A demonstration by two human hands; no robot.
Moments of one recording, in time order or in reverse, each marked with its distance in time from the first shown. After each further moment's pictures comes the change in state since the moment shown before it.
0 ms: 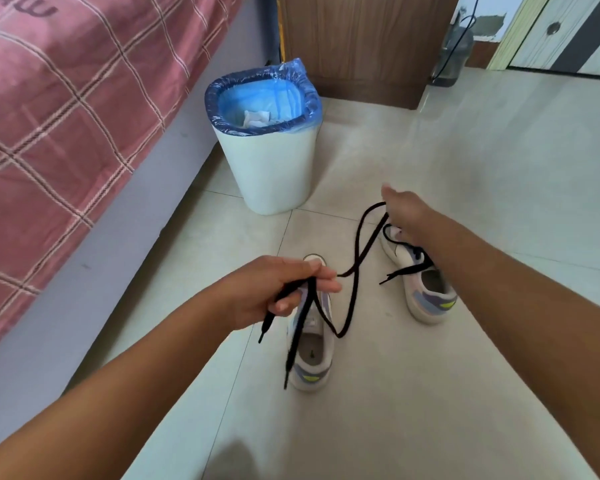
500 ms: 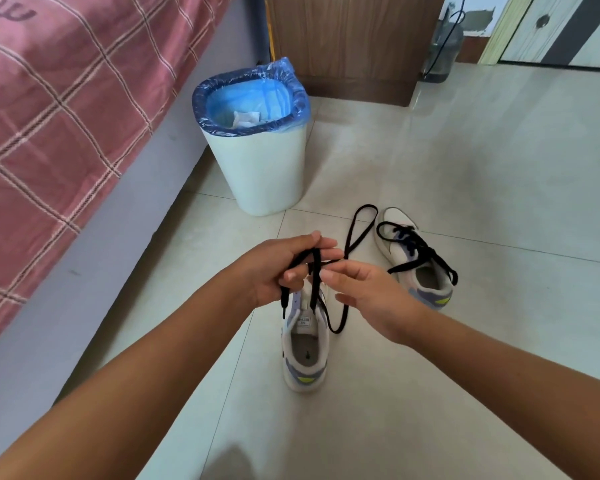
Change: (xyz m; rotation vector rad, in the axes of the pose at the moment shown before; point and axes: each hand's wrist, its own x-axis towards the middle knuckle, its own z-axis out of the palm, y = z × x) left_hand 0.038 0.013 0.011 -0.256 0.113 -0.016; right_hand -0.106 0.070 0.029 0.266 -0.518 -0.265
